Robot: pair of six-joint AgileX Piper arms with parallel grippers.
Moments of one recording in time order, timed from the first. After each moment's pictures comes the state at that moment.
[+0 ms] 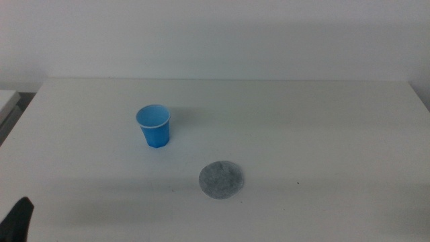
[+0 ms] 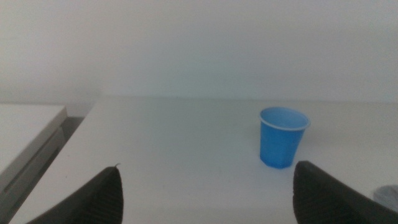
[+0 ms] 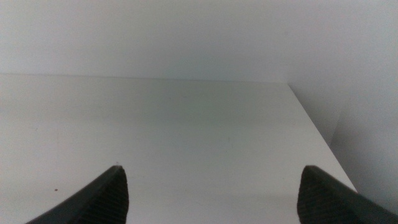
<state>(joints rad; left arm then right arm) -0.05 0.01 -0.01 -0.04 0.19 -0.05 -0.02 0.00 0.00 -0.03 0.25 -0.02</state>
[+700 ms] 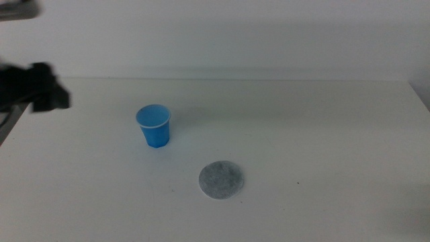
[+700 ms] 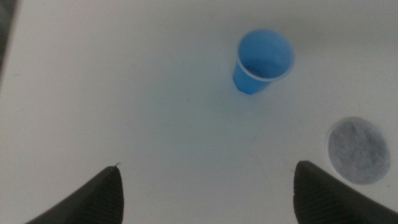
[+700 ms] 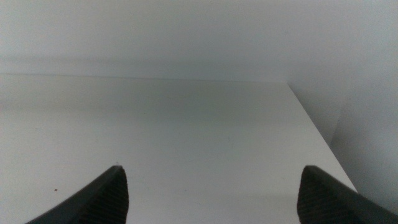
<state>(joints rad) -0.06 1.13 -1.10 -0.14 0.96 -0.01 -0.02 0.00 0.00 -0.03 0.25 -0.02</state>
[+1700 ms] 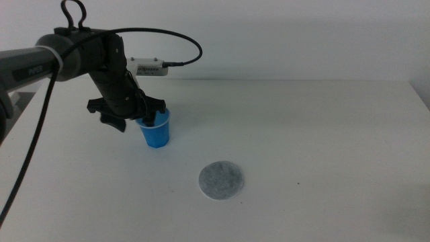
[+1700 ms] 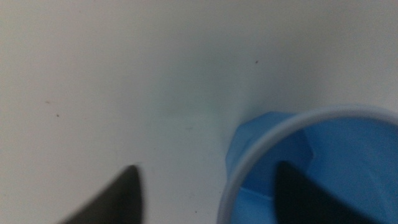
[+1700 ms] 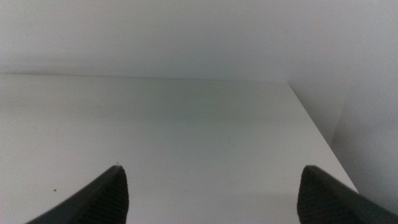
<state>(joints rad) -0.21 2.10 -1.62 -0.05 0.92 -0.13 -0.02 0.00 0.00 -0.03 0.25 -0.02</state>
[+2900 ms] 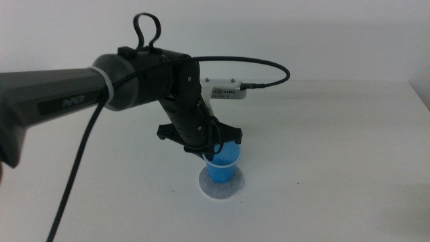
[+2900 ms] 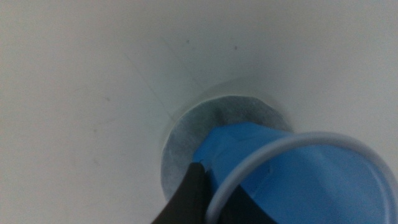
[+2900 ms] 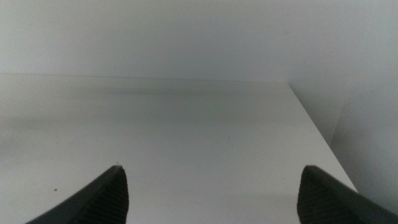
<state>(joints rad) -0.56 1.96 -1.45 -0.14 0.86 -0.26 -0.02 0.00 0.00 -0.03 0.25 -0.02</state>
